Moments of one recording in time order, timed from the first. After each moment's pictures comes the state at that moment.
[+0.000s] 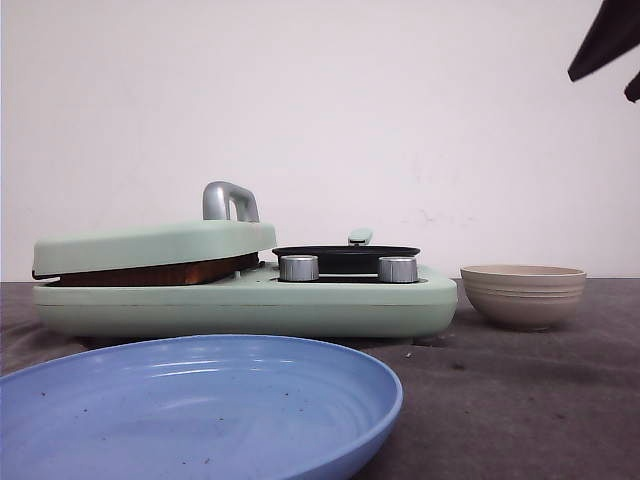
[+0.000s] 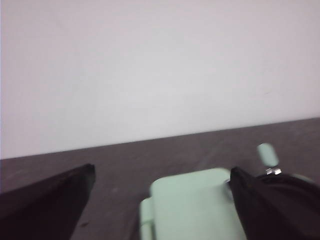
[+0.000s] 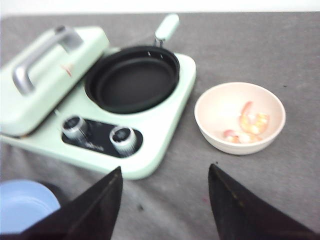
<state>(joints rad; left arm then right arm) -0.31 0.81 1.00 -0.29 -0.18 0.04 0.42 0.63 0.59 -0.35 -0.02 0.27</state>
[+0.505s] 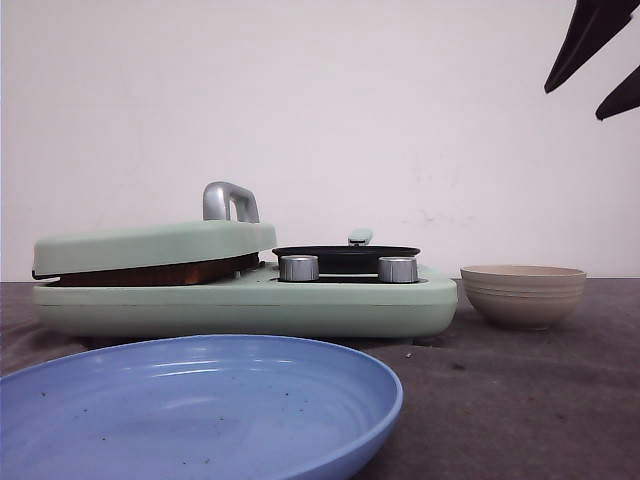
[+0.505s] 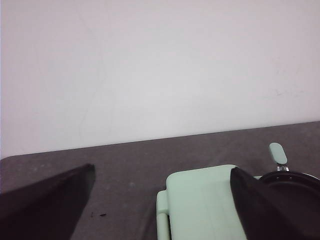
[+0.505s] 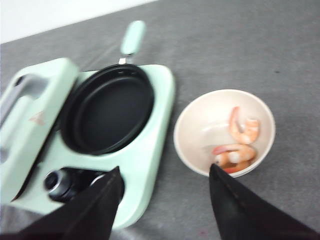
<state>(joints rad) -0.29 0.70 0.99 -0.37 -0.18 0.04 0.09 1.10 0.91 -0.39 -0.31 0.34</state>
